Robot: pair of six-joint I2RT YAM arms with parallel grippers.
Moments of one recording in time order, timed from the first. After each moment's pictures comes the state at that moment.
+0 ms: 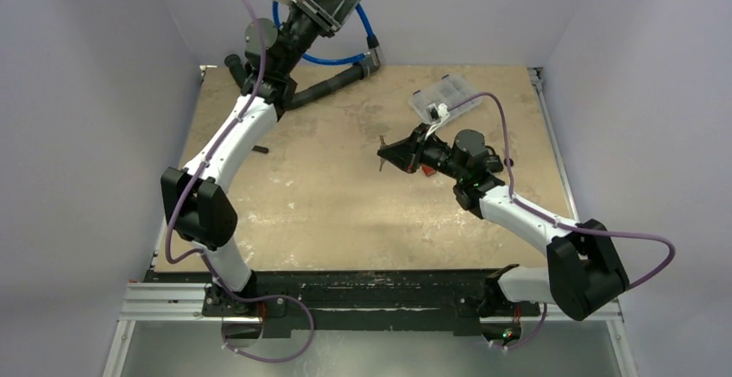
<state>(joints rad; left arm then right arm) -0.38 1.74 1.68 0.50 0.30 -1.01 0.48 1.29 0.68 0.60 -0.55 0.54</state>
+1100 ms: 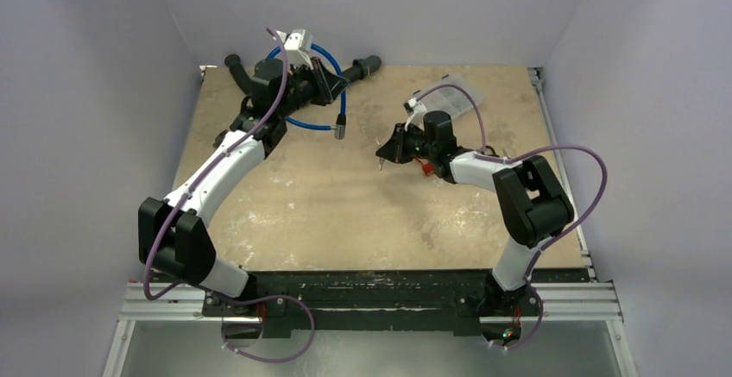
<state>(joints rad) -0.37 1.49 1.29 0.12 0.31 -0.47 0.43 1.74 0.93 0.38 -0.48 0.42</state>
